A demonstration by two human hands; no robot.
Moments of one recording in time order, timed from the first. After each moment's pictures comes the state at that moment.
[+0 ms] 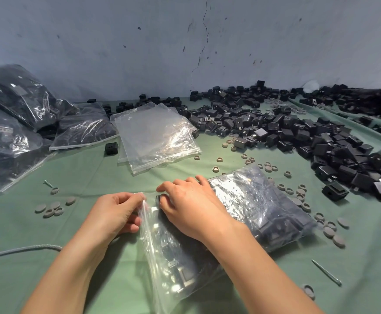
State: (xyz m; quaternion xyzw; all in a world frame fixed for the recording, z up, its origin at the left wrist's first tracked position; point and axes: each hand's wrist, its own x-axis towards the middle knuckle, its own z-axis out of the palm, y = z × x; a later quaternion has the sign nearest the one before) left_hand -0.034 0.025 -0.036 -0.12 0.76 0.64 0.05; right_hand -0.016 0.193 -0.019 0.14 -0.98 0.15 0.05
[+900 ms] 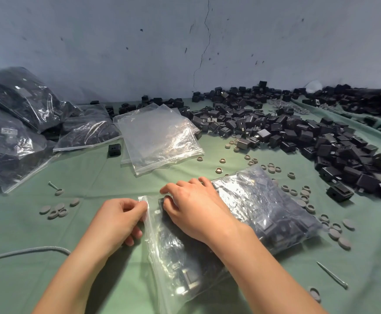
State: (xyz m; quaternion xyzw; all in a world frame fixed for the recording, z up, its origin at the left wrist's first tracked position) left_hand -0.018 0.025 -0.027 -0.09 0.86 0.49 0.06; right_hand -0.015 0.194 -0.018 0.14 -0.98 0.14 0.06
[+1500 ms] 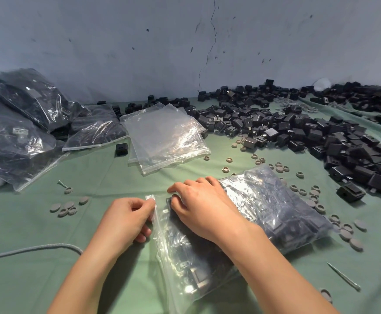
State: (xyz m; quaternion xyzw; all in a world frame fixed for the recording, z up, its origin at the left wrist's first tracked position) left_hand -0.022 0.024 -0.035 -0.10 0.85 0.51 0.04; right_hand -0.014 0.195 -0.017 0.14 -0.98 0.15 0.06
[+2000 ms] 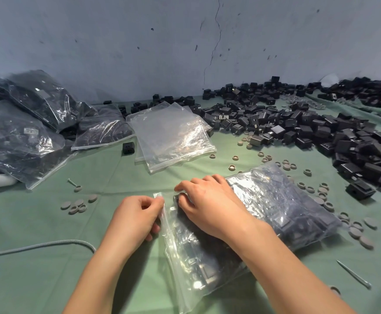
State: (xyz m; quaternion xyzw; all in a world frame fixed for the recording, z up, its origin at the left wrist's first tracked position) left_hand -0.018 0.025 -0.035 -0.07 0.87 0.49 0.01; right_hand -0.014 0.194 -0.017 0.15 -0.98 0.14 0.06
